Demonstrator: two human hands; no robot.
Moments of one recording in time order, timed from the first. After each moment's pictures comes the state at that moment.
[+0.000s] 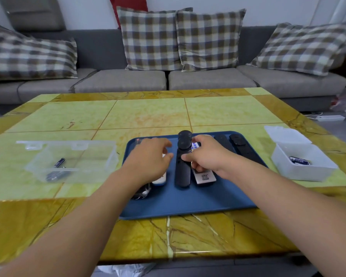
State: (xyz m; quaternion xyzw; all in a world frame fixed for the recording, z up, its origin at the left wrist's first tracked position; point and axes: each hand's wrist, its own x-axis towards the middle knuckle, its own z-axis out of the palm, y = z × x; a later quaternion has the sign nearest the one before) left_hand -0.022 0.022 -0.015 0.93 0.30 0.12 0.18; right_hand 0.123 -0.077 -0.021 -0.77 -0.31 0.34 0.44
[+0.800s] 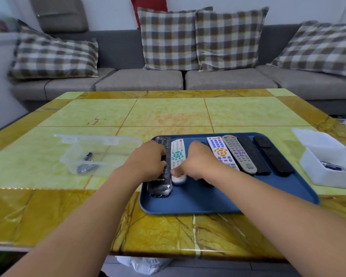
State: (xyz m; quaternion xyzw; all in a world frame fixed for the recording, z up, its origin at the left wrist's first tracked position) left_hand -0.065 0.068 -0.026 0.94 0.33 0.06 0.09; right_hand 0.046 -0.040 -0.010 -0.85 -0.39 0.25 0.24
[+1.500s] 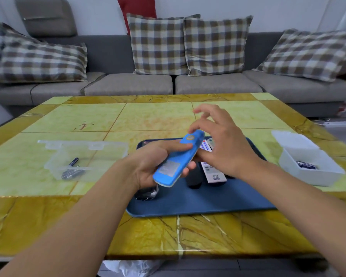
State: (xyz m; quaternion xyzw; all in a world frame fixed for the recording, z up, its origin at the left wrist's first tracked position) left_hand -0.043 -0.003 0.026 0.53 0.23 0.04 0.81; right_hand 0.111 -0.107 0.014 -0.66 -0.64 -0.17 0.36
